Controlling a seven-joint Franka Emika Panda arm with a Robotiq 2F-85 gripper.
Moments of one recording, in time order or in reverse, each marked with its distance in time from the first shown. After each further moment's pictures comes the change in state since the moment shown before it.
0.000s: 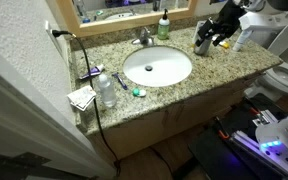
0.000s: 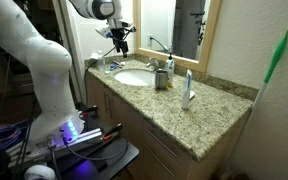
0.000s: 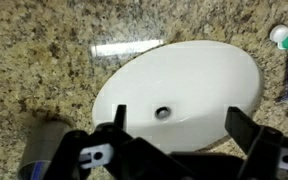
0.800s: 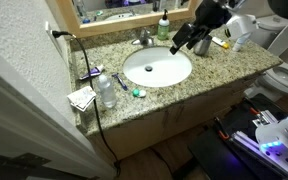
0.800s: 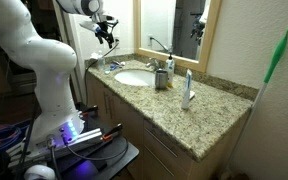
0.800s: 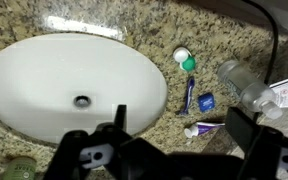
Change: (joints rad) arm 0.227 0.067 0.095 0.112 0.057 0.076 -0.035
